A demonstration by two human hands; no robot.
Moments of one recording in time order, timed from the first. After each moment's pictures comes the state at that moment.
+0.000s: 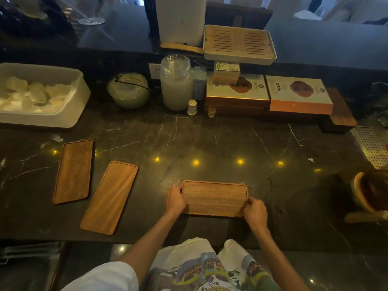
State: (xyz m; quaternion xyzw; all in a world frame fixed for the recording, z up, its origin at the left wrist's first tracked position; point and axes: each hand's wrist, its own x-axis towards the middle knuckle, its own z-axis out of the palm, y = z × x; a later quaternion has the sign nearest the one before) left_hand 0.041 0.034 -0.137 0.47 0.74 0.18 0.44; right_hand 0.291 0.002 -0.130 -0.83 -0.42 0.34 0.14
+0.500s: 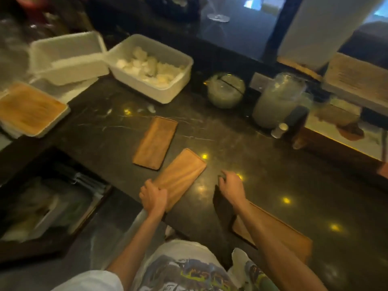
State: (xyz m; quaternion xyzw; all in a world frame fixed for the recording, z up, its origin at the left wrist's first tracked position) left_hand -0.167 -0.038 -0.107 0.07 0.92 0.26 0.27; right_hand 0.020 0.109 -0.108 -0.56 -0.77 0.32 -0.01
